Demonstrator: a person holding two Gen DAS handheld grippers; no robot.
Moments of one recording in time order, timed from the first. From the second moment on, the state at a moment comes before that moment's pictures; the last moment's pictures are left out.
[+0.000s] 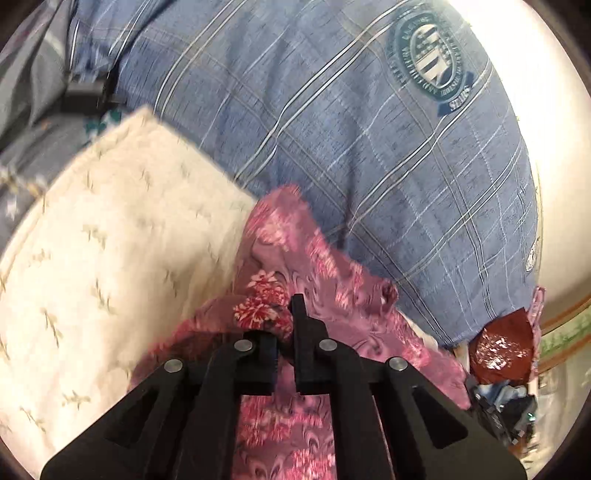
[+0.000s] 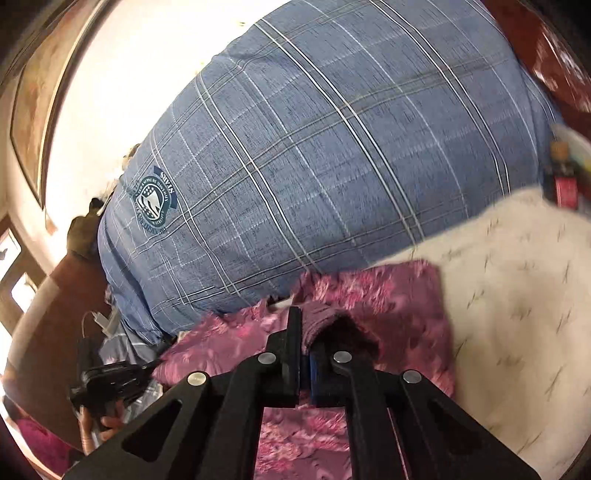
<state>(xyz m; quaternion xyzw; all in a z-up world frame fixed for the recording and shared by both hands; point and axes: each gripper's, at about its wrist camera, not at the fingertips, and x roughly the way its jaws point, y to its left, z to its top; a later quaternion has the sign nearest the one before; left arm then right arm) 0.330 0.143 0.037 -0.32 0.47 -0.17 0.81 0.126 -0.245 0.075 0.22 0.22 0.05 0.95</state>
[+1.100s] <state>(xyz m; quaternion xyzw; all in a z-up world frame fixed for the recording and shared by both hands) 0.336 0.114 0.002 -0.15 0.51 -0.15 0.83 0.183 -0.209 0.068 0.18 0.33 0.10 0.92</state>
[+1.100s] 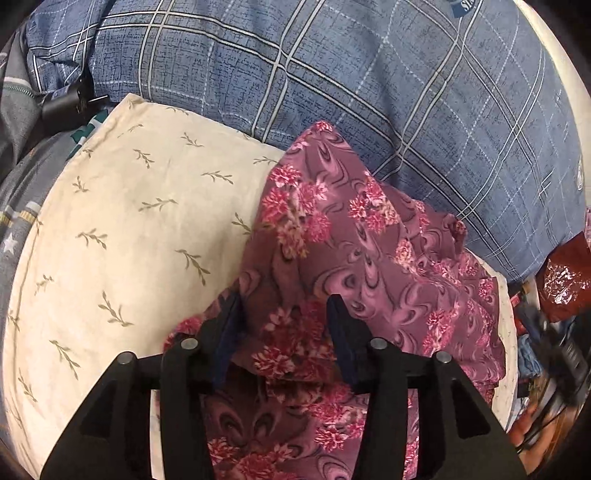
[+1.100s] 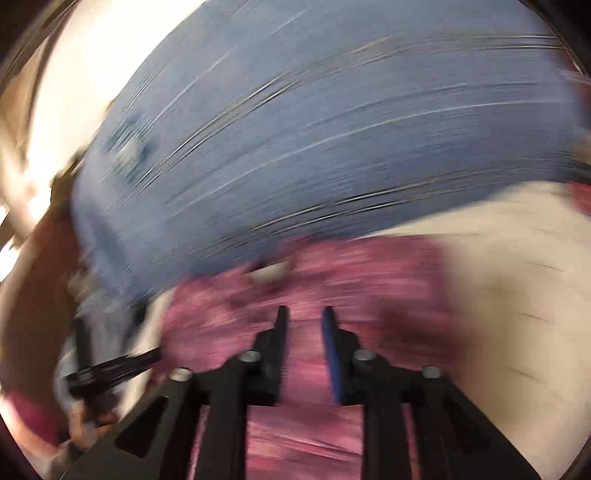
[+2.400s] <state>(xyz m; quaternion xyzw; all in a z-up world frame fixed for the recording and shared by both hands) 0.247 0.135 0.061 -0.07 0.55 -0.15 0.82 0.016 -0.292 0.010 0.26 0.36 0.03 0.89</state>
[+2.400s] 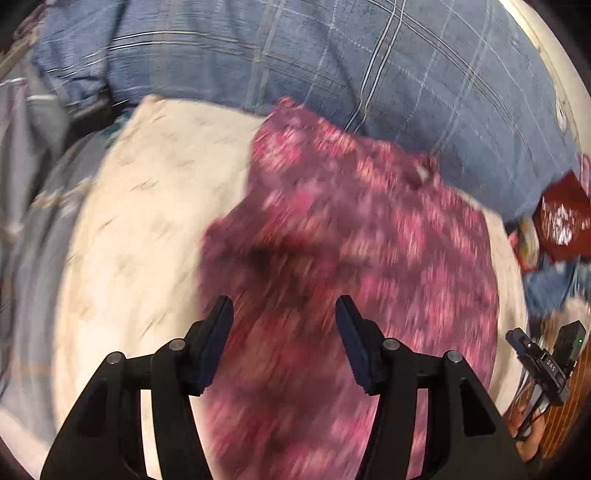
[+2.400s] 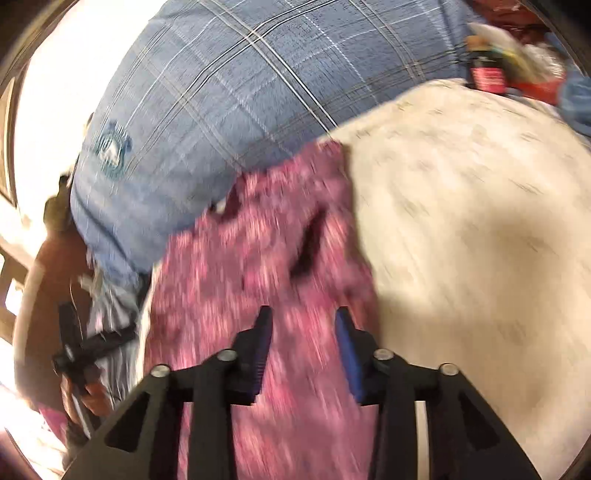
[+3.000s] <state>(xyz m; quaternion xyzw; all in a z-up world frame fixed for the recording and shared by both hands) 0.082 0.201 -0.024 -0.15 0.66 -0.24 0.70 -0.124 -0.212 -0.098 0.16 0.50 0.11 0.85</state>
